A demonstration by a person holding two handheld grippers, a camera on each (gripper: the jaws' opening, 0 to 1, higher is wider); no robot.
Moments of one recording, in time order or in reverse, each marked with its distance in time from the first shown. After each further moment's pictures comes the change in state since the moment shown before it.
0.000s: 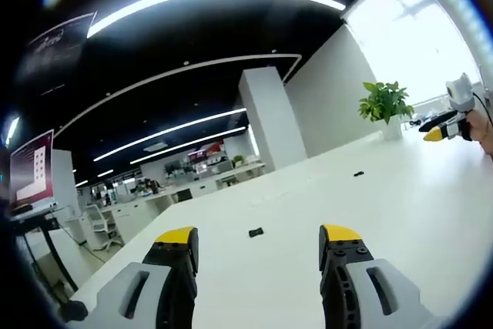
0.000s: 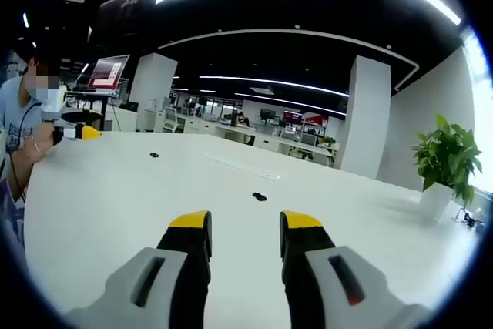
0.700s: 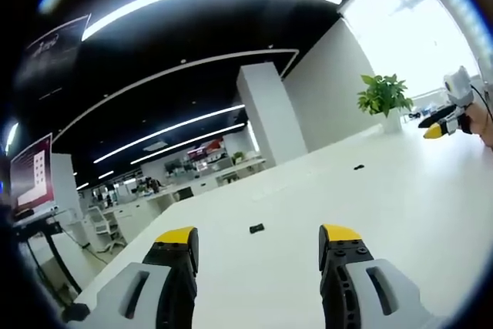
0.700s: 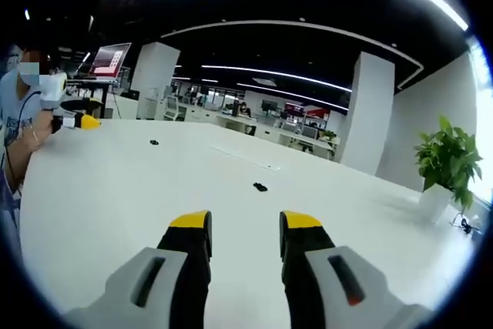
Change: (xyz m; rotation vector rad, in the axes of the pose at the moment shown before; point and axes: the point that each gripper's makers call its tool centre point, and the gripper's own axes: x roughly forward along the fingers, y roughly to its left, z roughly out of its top) left arm 0.001 0.002 -0.002 0.022 0.018 0.009; right arm 0.007 0.004 -0.014 -0.039 0.080 0.019
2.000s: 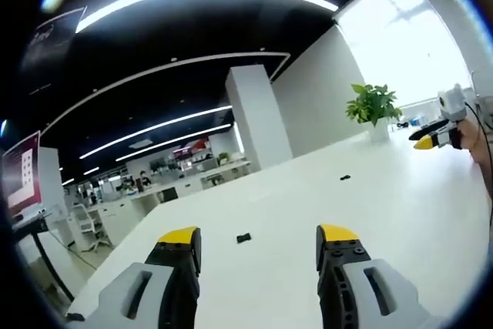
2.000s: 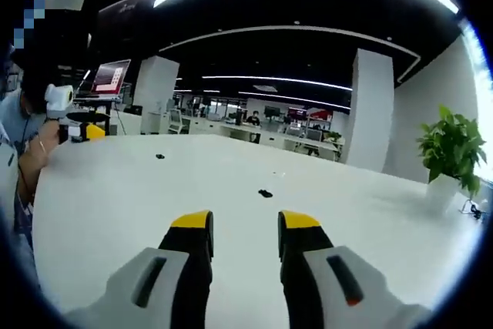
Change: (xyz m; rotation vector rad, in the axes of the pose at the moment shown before) left arm -0.003 -0.009 0.018 -0.026 0.005 -0.106; right arm -0.011 0.001 0.007 0.080 -0.071 0.020
